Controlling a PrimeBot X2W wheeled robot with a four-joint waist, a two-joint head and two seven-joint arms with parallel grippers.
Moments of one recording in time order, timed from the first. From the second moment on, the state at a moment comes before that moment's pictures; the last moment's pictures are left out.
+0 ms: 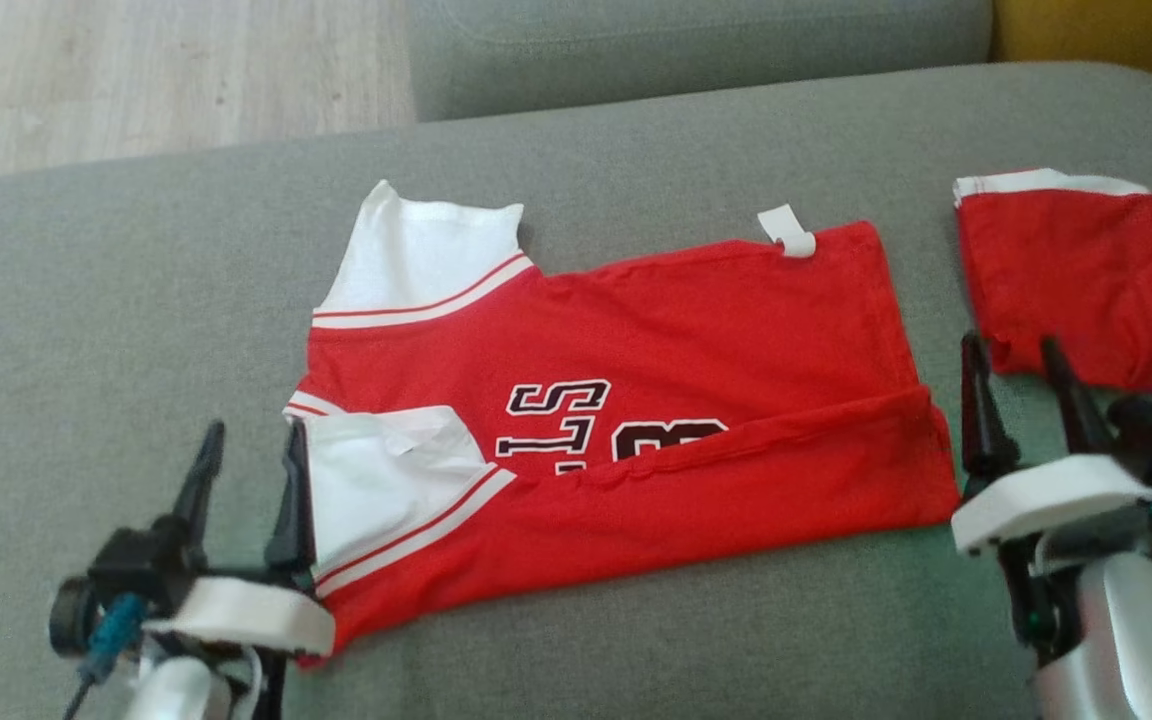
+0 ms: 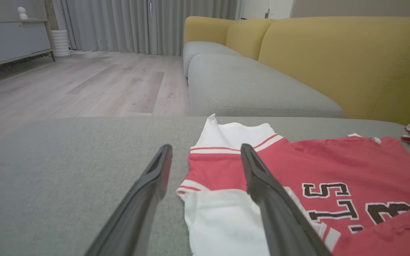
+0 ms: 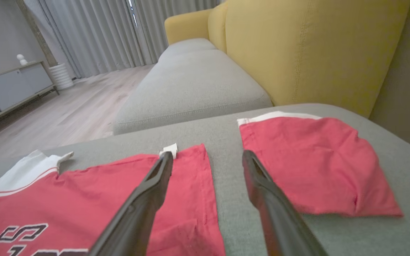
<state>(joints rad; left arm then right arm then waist) -0.07 0.21 -0.22 0.22 -0.36 0.03 -0.16 -0.16 -0.05 -0.09 0.27 0.17 0.13 -0.03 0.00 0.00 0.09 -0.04</state>
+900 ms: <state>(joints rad) -0.88 0.51 -0.51 0.55 -0.57 -0.13 0.31 -0.58 -0.05 0.03 0.27 0.10 0.13 -0.07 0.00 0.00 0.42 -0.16</state>
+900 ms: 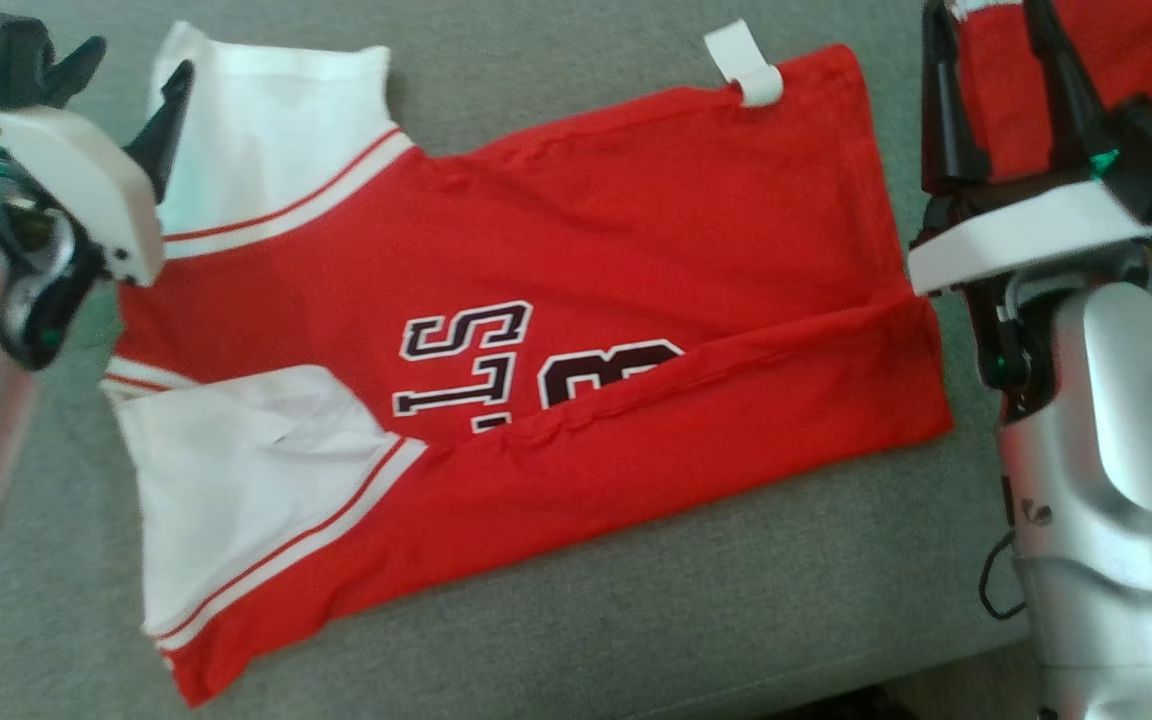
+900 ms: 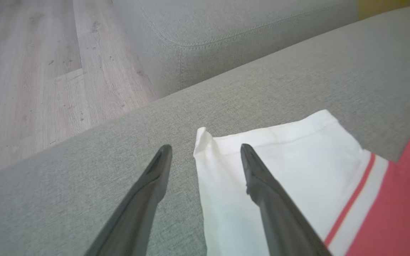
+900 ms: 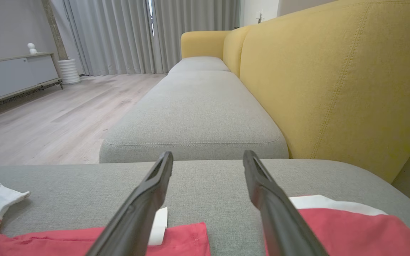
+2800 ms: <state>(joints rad) -0.83 0.56 -0.88 0.20 -0.80 -0.02 -0.04 -0.77 -0.34 0.22 0.86 0.22 0.13 0.19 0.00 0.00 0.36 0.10</state>
